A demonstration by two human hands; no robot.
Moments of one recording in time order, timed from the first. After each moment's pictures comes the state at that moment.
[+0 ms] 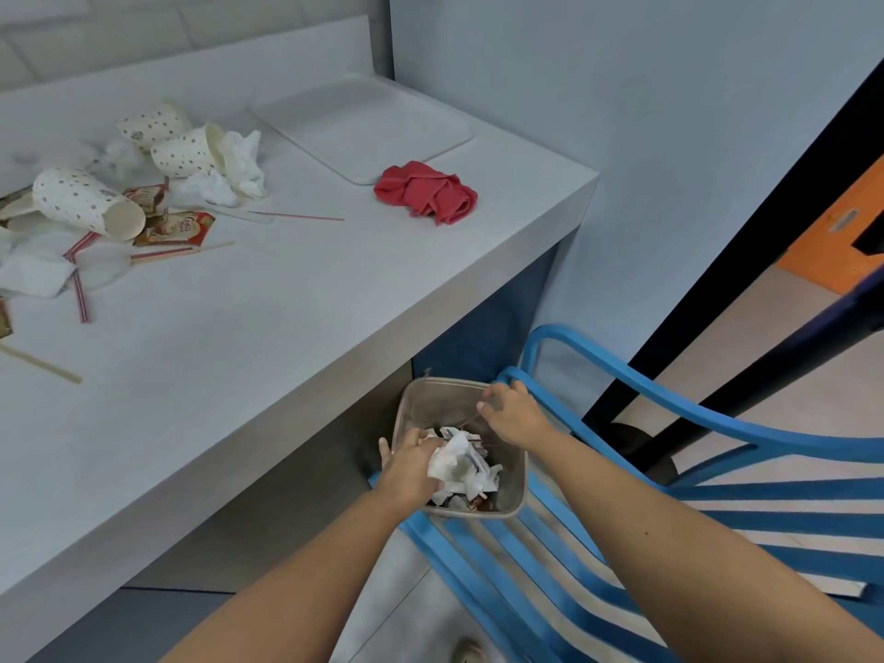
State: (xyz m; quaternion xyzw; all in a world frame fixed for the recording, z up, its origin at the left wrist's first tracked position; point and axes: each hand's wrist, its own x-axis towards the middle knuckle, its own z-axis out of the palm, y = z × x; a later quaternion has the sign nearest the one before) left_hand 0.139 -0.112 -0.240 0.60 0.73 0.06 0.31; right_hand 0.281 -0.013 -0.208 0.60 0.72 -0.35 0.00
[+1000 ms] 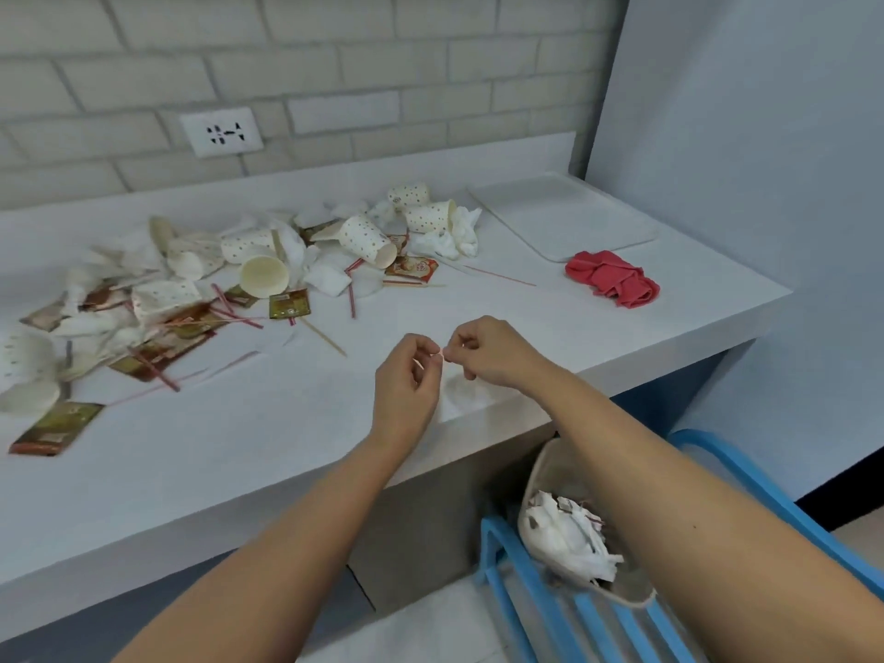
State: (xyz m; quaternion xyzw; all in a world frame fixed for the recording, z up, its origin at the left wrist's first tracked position) left_hand 0.013 -0.184 -0.068 0.41 0.72 0.56 0.06; right_hand 0.095 -0.083 -0.014 0.31 0.87 -0.38 -0.07
